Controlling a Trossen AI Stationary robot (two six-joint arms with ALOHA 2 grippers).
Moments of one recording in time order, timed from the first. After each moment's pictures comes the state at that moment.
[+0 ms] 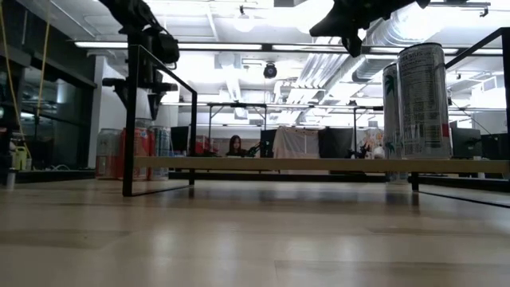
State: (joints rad) left arm 1.02 1.56 1.38 -1.09 -0.25 -0.43; right arm -0.37 1.10 1.00 -0.28 -0.23 0.29
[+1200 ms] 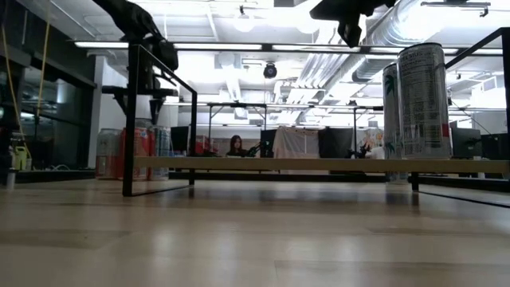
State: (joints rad) left arm 1.05 1.62 1.38 -1.10 -0.16 -0.51; right arm -0.21 1.10 1.00 -0.28 -0.21 0.29
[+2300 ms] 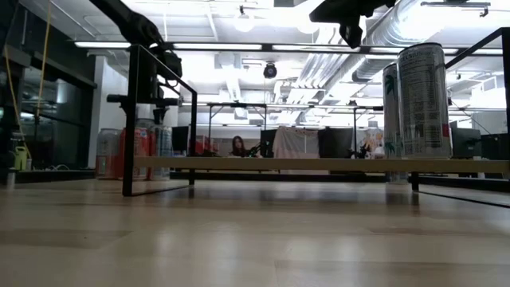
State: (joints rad) left arm 1.05 1.68 1.38 -1.04 -0.18 -0.51; right arm -0.20 1.10 1.00 -0.28 -0.16 0.32
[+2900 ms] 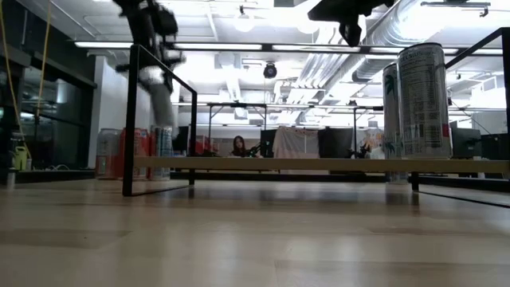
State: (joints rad) left arm 1.04 1.54 1.58 -1.05 -0.12 -0.40; right arm -0.20 1.10 1.00 -0.26 -0.13 0.31
